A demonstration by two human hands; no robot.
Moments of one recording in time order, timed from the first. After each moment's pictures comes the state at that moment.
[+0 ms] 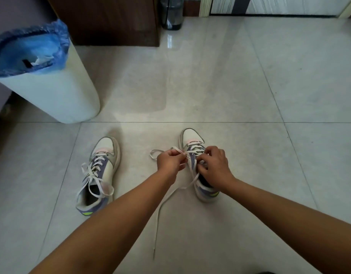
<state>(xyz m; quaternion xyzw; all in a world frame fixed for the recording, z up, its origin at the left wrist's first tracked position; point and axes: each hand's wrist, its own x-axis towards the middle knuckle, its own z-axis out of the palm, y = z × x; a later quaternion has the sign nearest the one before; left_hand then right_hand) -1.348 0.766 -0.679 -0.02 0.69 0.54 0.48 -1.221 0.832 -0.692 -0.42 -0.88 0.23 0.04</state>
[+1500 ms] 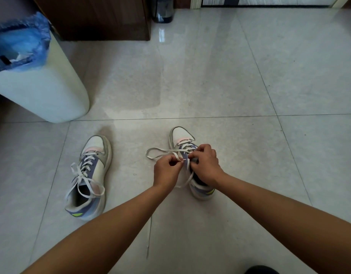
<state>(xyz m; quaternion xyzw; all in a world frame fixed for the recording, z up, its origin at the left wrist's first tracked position) -1.322 0.747 -0.699 0.22 0.79 0.47 0.34 -1.225 0.832 -0.685 -0.47 -0.82 0.34 -0.01</state>
